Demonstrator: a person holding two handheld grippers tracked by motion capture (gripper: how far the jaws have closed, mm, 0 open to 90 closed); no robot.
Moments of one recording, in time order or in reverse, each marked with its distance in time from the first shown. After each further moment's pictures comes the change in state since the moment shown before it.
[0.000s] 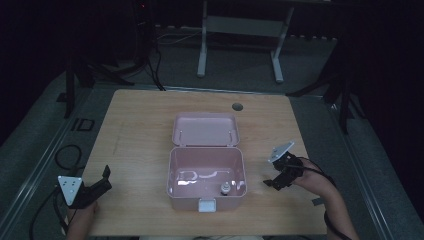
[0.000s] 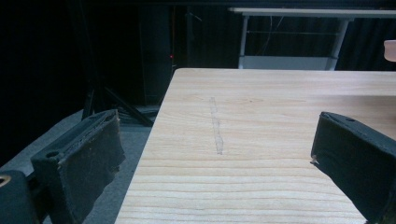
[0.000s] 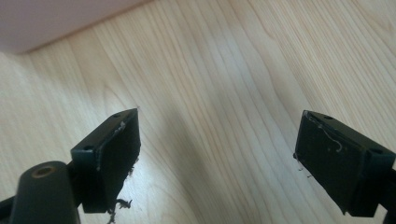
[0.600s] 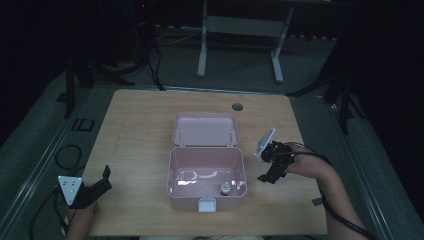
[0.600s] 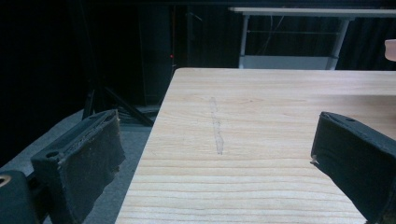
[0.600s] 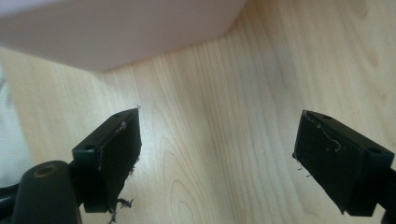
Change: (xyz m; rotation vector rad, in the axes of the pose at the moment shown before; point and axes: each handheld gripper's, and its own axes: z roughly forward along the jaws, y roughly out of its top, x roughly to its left) left arm 0.000 0.000 0.000 0.002 0.000 0.002; right arm 0.011 0.069 -0.031 0.151 0.095 -0.178
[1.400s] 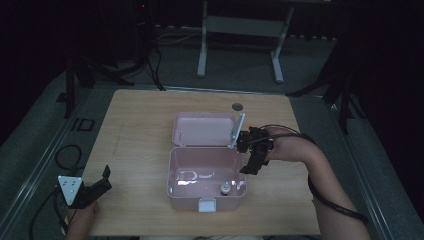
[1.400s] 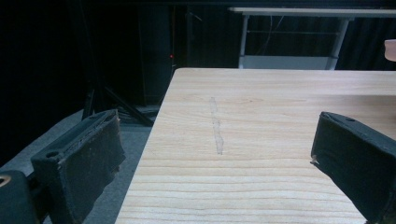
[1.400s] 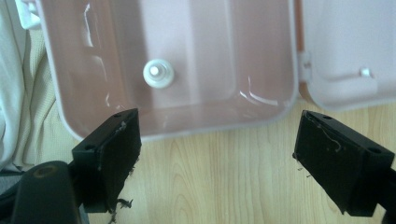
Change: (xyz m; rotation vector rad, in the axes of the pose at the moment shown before) left arm 0.000 0.000 0.000 0.000 0.000 0.001; right arm 0.024 0.094 -0.052 0.080 0.003 -0.173
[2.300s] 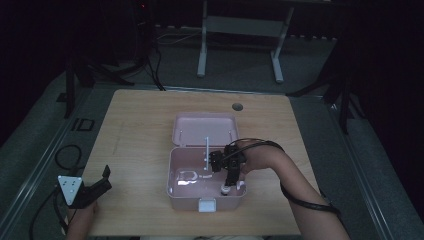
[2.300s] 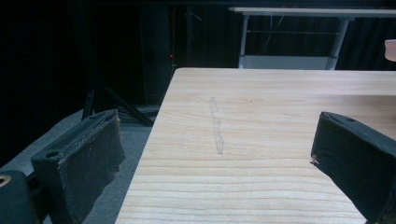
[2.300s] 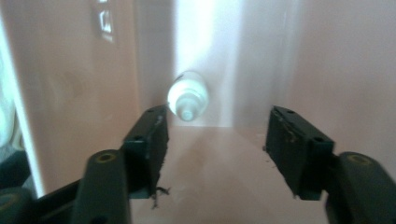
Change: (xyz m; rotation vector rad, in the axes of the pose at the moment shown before) left arm 0.000 0.000 0.000 0.000 -0.001 -0.001; right arm 0.020 0.051 0.066 0.189 0.092 -0.145
